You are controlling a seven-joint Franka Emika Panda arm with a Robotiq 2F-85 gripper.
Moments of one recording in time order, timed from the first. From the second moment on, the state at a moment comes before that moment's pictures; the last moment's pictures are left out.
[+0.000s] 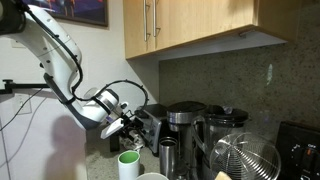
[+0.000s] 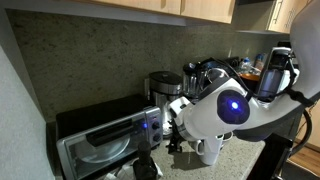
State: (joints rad) arm 0.27 0.13 0.08 -2.35 -1.48 2.70 0.92
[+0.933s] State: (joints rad) arm 0.28 0.22 0.09 -2.24 -1.77 2.70 1.11
